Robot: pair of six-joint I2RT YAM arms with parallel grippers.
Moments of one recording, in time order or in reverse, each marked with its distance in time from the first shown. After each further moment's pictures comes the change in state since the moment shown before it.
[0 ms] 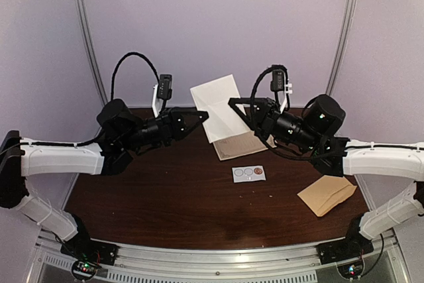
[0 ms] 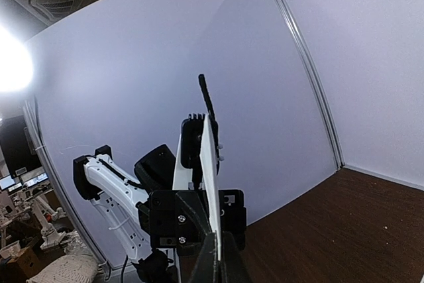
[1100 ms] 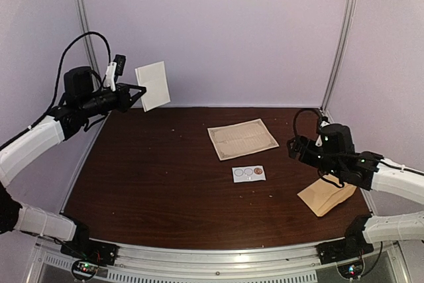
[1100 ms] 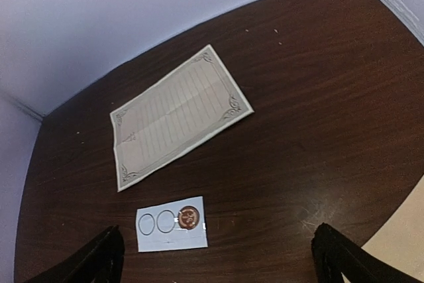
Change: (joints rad) left arm 0.522 -0.190 0.229 -0.934 -0.130 0.492; right arm -0.241 -0.356 -0.260 -0.938 0.689 0.210
